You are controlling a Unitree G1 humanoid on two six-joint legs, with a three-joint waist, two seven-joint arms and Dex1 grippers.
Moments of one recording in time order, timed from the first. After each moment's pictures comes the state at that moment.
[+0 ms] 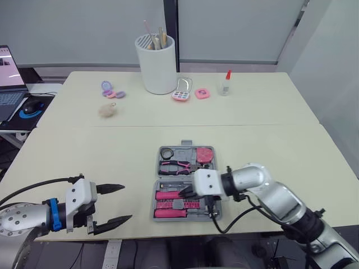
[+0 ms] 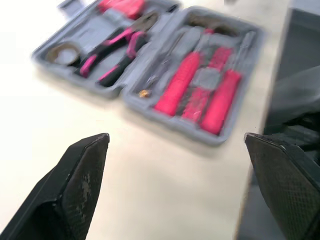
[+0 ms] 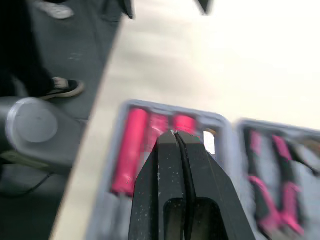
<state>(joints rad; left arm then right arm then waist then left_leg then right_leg) 0.31 0.87 0.32 -0.23 -0.42 0.16 -1.12 -0.35 -0.57 0.43 -0.40 0.07 0.40 1.02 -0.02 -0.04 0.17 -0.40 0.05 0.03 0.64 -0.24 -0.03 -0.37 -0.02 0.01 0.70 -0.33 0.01</state>
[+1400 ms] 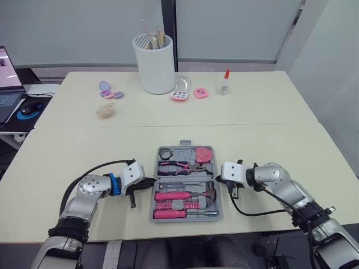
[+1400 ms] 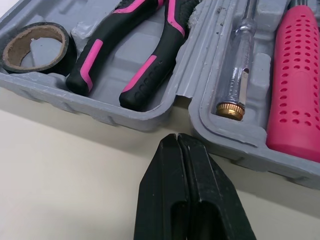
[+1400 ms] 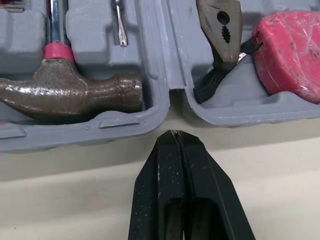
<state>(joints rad) -0.28 0.62 -0.12 0.48 -0.08 -0.21 -1.14 -0.41 -0.57 0.43 0.19 -0.16 0.08 0.98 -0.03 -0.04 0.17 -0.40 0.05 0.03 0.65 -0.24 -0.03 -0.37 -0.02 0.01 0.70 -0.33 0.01</state>
